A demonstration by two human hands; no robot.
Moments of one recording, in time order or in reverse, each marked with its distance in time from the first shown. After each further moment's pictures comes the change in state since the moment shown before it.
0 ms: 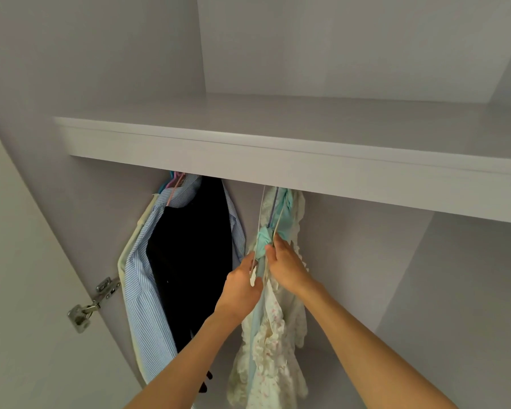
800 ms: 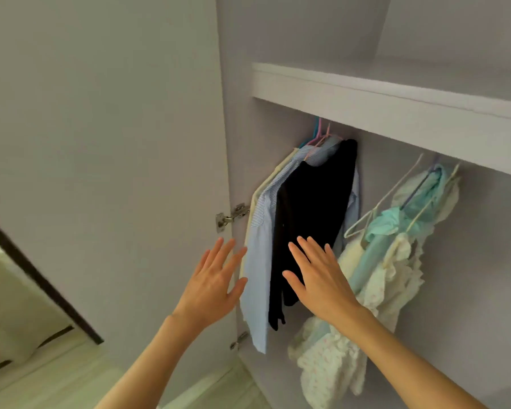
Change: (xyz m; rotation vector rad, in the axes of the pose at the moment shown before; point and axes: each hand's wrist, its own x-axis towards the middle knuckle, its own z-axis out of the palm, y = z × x) left_hand -0.200 -0.060 -0.132 0.723 0.161 -0.213; right_hand -0.087 -0.051 0.089 -0.667 -0.248 -0.628
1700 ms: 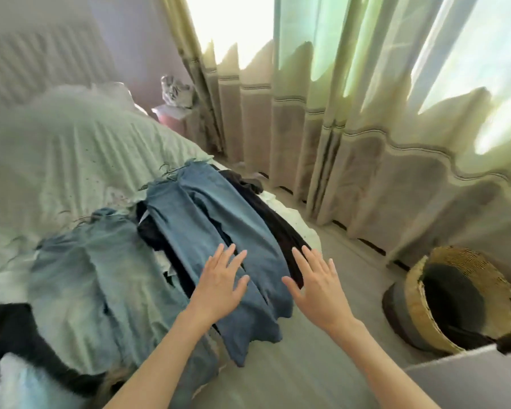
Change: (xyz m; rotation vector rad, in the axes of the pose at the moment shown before) left_hand -0.619 -0.092 -0.129 0.103 0.266 -1.606; right_hand -0.201 -0.579 0.128 0.233 -0.409 -1.344
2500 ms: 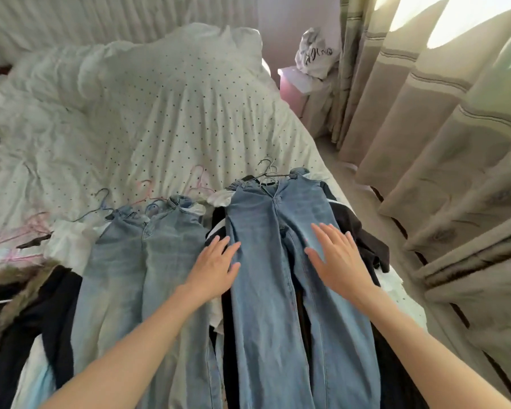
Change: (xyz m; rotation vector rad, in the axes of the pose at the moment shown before) left_hand 0.199 -0.274 -0.044 -0.008 -0.007 -0.506; right_hand 0.425 -0.115 0.094 -0.058 -0.212 -0.466
